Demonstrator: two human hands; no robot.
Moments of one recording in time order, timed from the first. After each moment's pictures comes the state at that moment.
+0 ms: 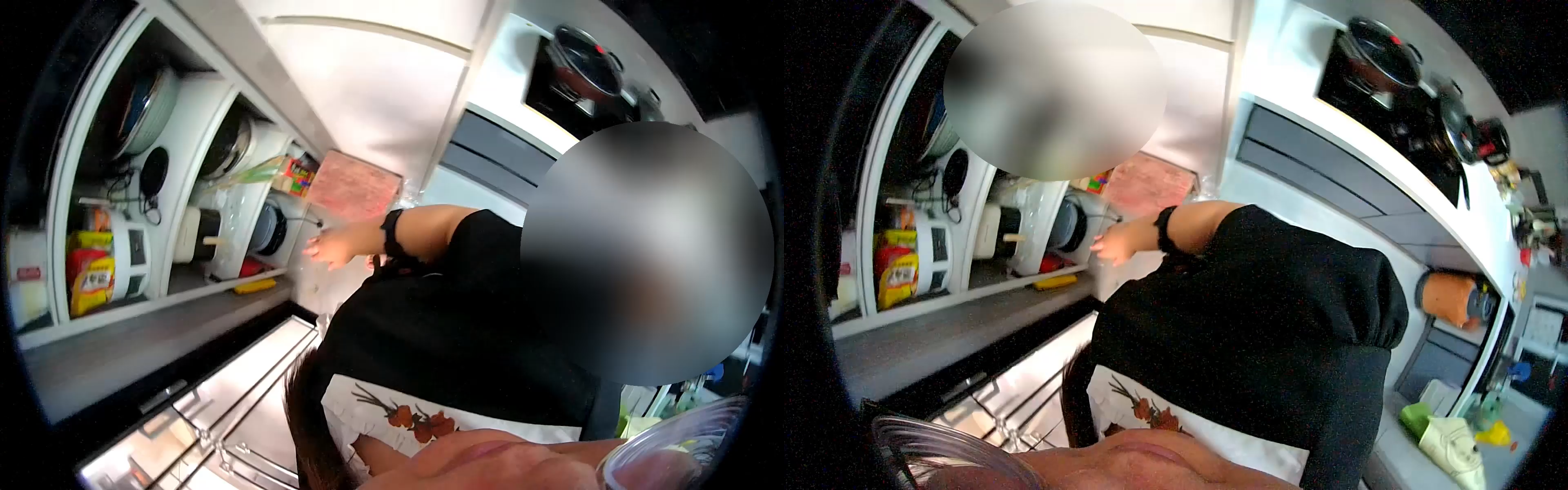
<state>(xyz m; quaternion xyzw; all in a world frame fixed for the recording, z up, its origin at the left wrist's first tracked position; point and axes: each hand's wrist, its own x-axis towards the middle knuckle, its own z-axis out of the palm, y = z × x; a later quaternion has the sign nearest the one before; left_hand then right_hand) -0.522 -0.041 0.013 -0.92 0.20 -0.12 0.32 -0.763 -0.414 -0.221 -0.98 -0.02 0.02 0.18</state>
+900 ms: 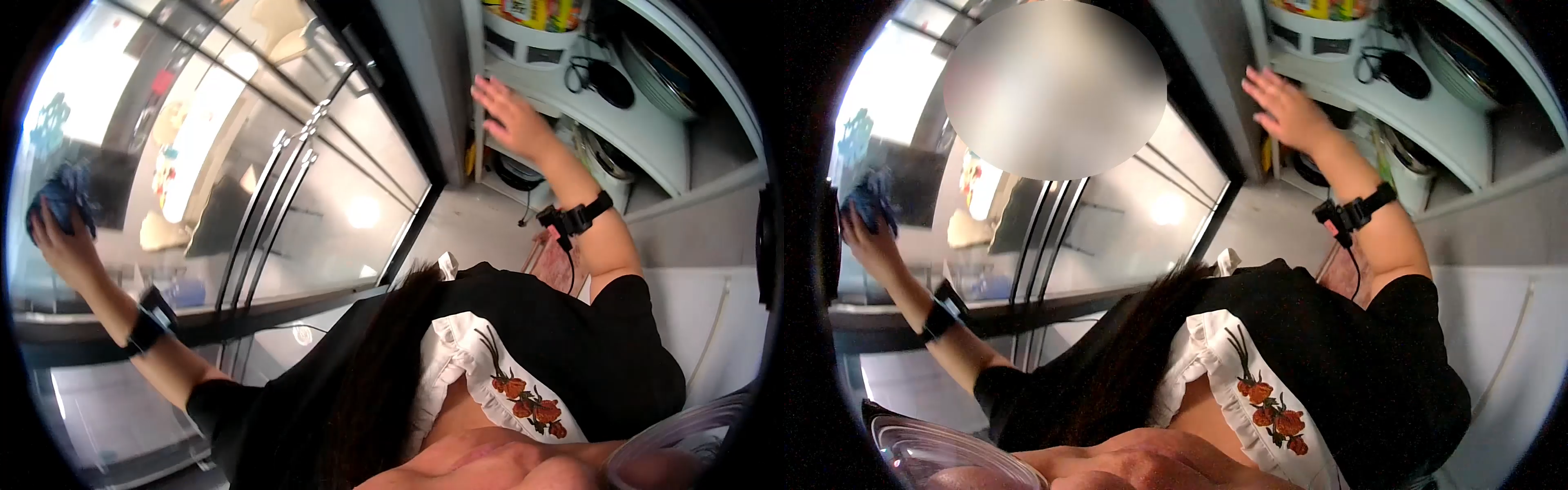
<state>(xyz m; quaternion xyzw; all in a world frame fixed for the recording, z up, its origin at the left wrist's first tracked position) -0.670 0.234 0.374 -0.74 0.04 -0.55 0.38 -0.500 -0.379 0.030 -0.88 -0.38 -0.22 0.18</state>
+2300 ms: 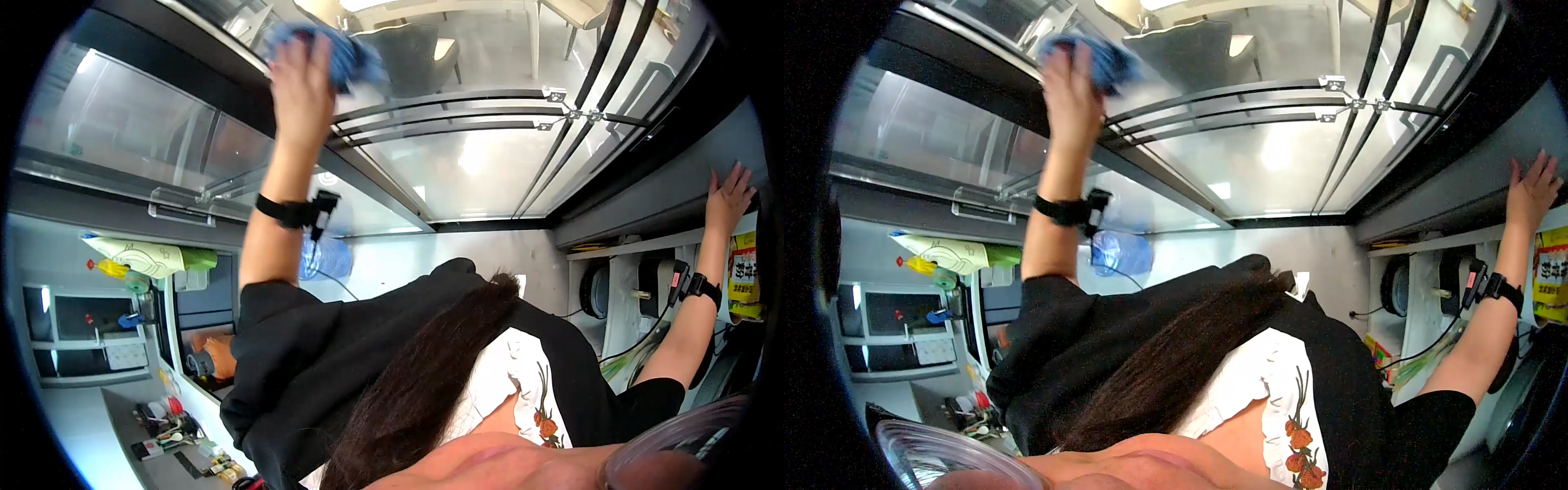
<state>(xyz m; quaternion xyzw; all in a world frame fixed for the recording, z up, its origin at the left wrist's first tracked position) -0.787 0.180 0.144 -0.85 -0.20 -0.36 0.32 -0.260 -0.300 0.088 -0.77 -0.24 -0.57 -0.15</state>
